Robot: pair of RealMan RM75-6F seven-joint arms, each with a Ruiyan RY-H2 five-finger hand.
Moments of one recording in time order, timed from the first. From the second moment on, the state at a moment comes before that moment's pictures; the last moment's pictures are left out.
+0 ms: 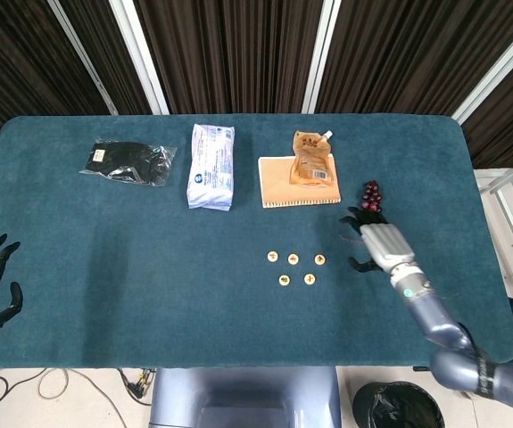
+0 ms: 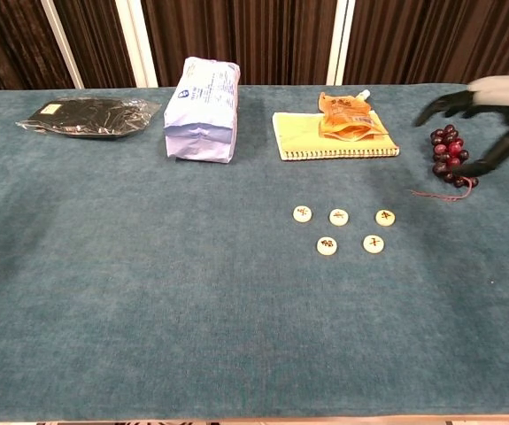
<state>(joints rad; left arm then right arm) -0.09 -1.15 -0.07 -1.63 1.46 1.49 -0.01 0.68 -1.25 0.22 -1.61 -0.95 0.79 -0.19</state>
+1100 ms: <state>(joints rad) -0.09 -1.15 -0.07 -1.63 1.45 1.49 -0.02 0.73 -1.53 0.16 -1.35 -0.94 0.81 -0.18</state>
